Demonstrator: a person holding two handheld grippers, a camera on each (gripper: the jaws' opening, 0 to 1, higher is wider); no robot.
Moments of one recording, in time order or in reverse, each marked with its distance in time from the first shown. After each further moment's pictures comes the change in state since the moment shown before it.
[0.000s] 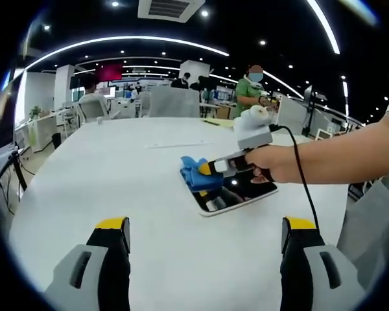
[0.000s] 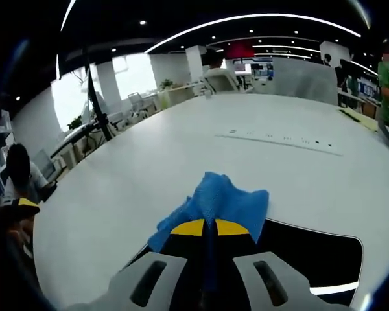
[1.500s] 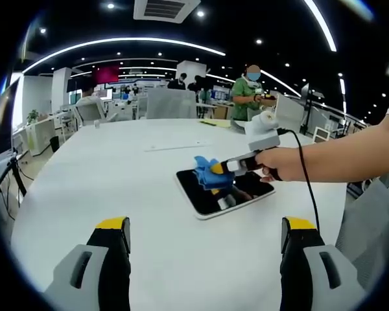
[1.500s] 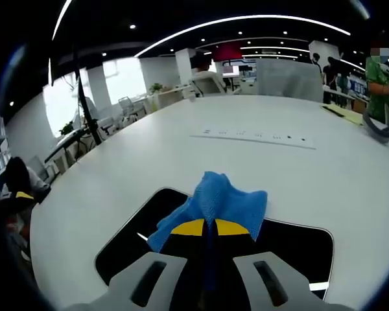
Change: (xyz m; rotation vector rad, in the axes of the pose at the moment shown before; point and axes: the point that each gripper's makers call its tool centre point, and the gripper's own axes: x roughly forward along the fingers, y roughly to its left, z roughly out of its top) left arm 0.002 -0.010 0.008 0.022 0.001 -0.013; right arm -0.024 -0.042 -0.009 0.037 -0.017 -0.056
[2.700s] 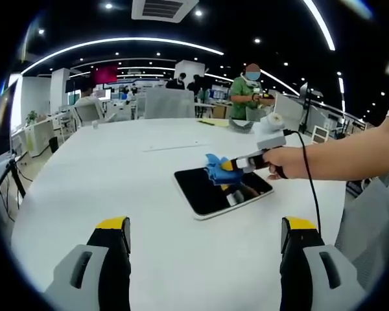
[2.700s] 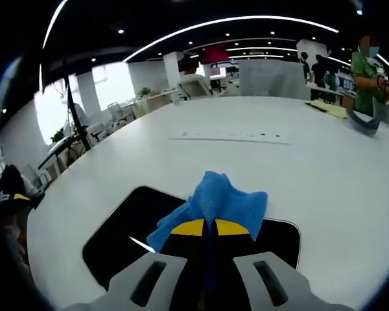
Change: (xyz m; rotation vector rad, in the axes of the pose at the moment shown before) left arm 0.001 -0.003 0.000 0.007 0.004 -0.006; right arm -0.020 -0.043 -0.006 0.045 -0.018 -0.068
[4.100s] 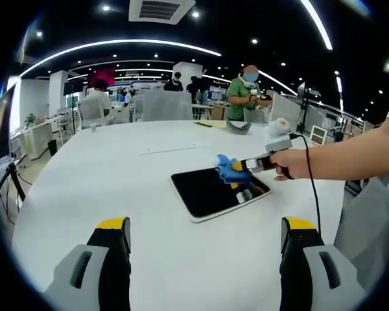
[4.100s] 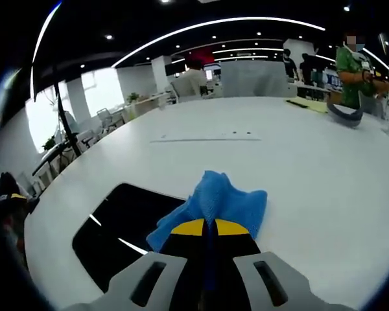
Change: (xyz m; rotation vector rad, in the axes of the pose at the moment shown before) left arm -0.002 -0.005 0.003 0.011 -0.011 -0.005; right arm -0.022 -0.038 -0.008 0.039 -0.015 -0.060
